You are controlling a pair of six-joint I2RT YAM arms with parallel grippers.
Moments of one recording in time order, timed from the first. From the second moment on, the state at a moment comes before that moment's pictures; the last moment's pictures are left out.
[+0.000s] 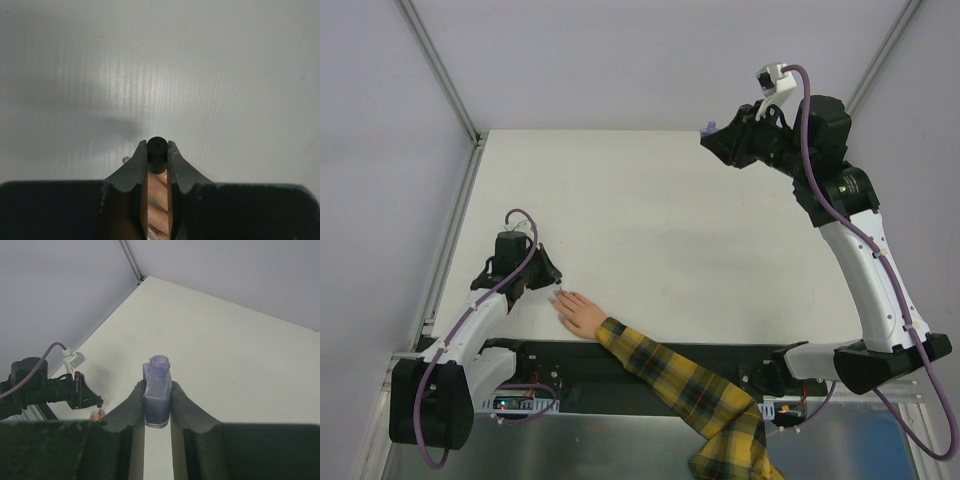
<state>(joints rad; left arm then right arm) -0.09 0.95 0.42 -0.30 0.21 -0.44 0.39 1.32 1.71 -0.56 -0.38 0.21</state>
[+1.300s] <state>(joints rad) -0.08 1.06 0.49 -0.31 0.23 -0.43 0.38 1.35 1.71 -0.56 -0.41 0.24</state>
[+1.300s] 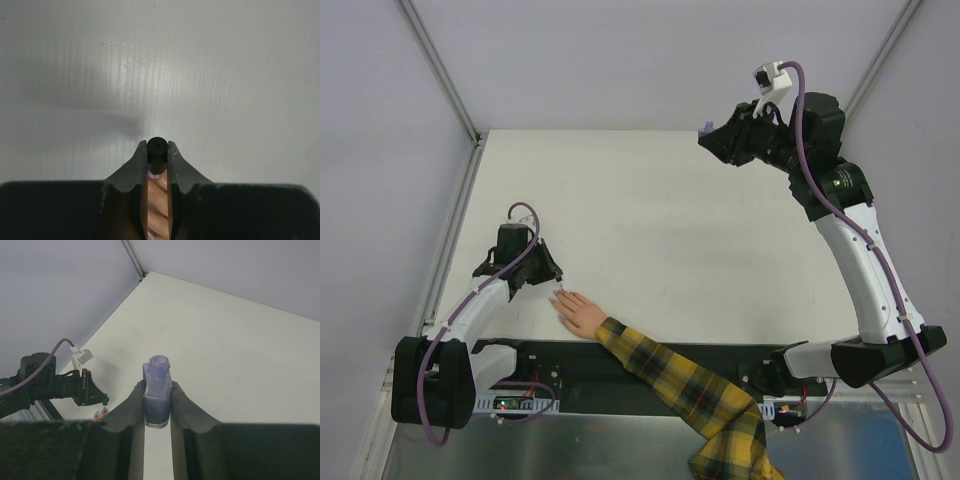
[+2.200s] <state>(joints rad) -0.08 1.11 0.51 -0.35 0.17 -0.44 0.37 1.35 1.71 -0.55 -0.41 0.25</state>
